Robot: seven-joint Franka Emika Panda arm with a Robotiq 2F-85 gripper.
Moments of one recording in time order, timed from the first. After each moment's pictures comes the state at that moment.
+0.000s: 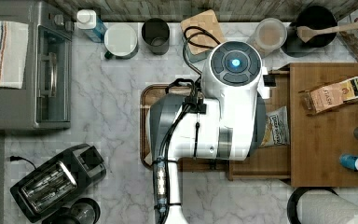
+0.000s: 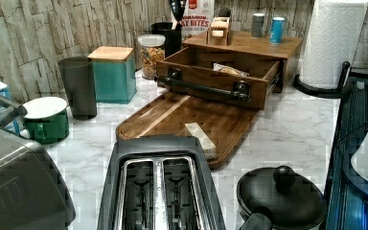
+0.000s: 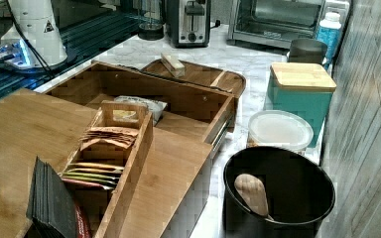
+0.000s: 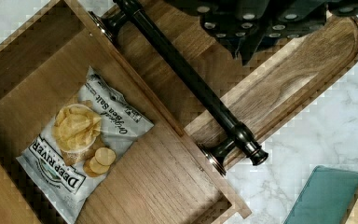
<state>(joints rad) -0.04 0.06 -0.03 -1.85 -0.04 0.27 -0.13</state>
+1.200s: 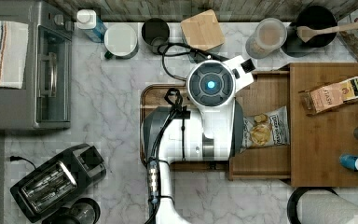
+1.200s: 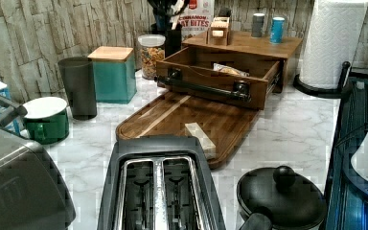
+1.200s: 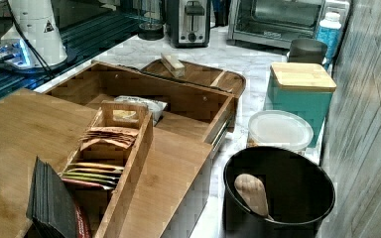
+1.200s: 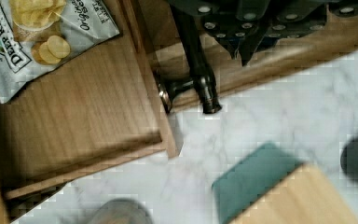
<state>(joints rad) -0.05 0.07 0.02 -2.02 -0.11 0.62 -0.46</state>
